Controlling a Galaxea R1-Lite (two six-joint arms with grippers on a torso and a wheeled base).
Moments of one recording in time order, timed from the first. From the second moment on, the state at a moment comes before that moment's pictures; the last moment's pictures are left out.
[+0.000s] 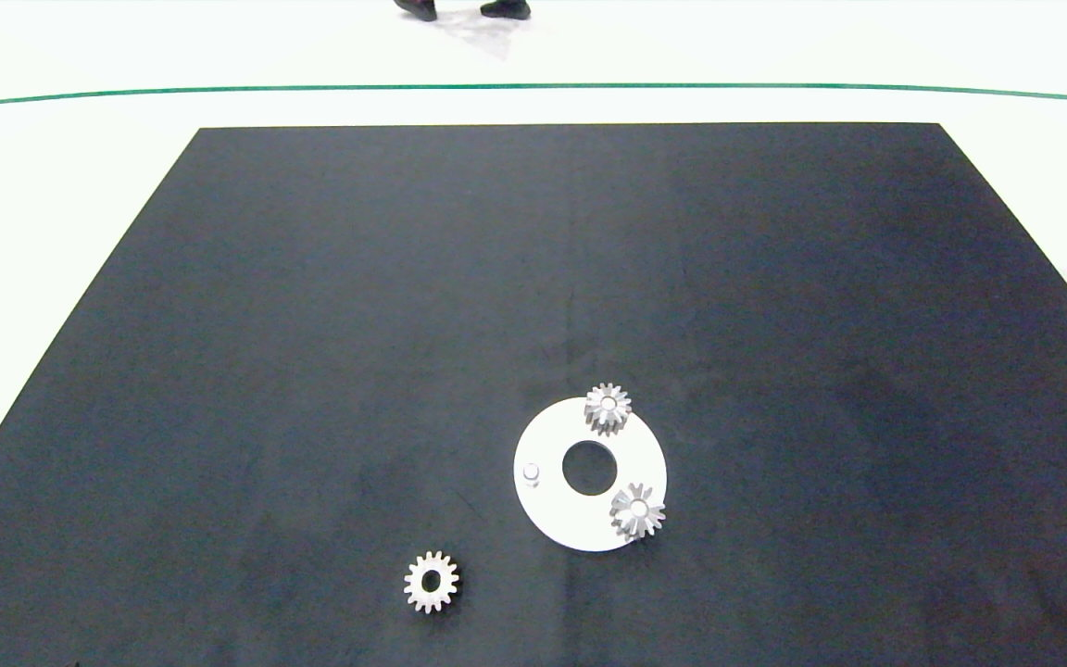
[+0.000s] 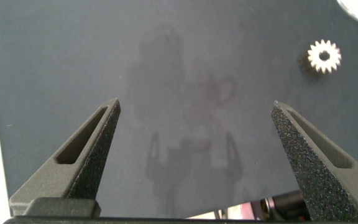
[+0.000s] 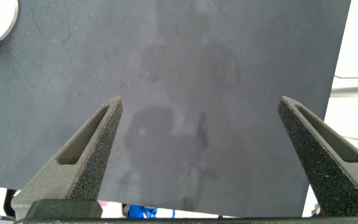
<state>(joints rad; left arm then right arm) -0.23 0.51 -0.46 0.25 0.05 0.15 0.47 0.80 -0.93 0.60 -0.44 -0.06</state>
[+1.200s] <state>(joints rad) -0.51 0.77 -0.40 0.03 0.10 0.18 0.45 0.65 -0.75 0.58 -0.43 -0.03</state>
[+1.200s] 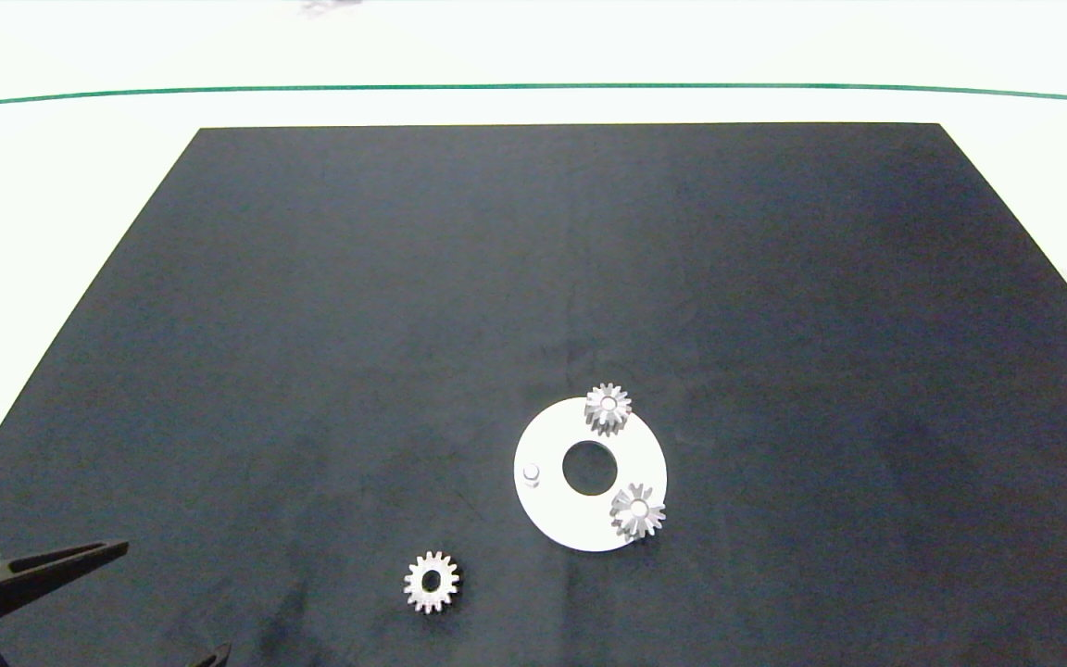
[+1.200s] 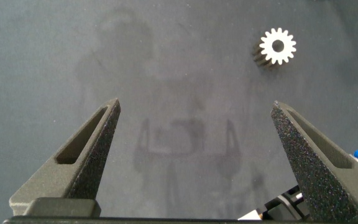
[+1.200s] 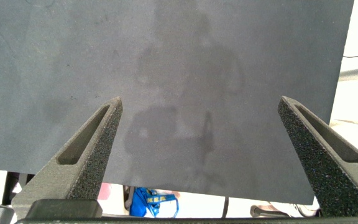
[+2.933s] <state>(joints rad) -0.81 1.04 -0.53 0.11 0.29 0.16 0.46 0.71 -0.70 0.57 -0.43 -0.04</state>
